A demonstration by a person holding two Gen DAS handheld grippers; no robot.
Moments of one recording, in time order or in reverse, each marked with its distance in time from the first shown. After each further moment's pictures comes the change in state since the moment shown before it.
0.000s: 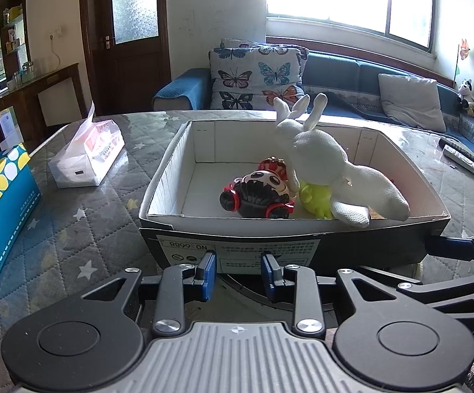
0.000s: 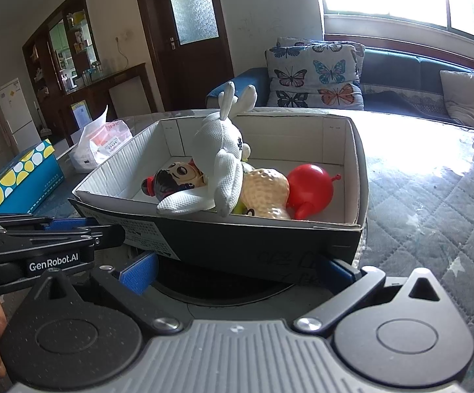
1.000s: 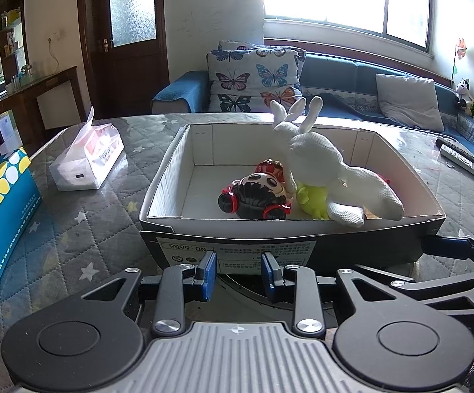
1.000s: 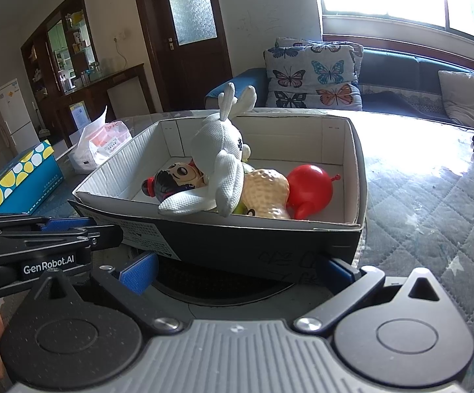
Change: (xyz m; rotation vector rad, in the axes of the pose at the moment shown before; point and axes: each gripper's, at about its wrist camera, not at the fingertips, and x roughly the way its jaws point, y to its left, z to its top) left arm -0.005 -0.001 0.001 0.011 -0.004 -0.005; right arm -0.002 0.001 0.001 0.006 0.001 -0.004
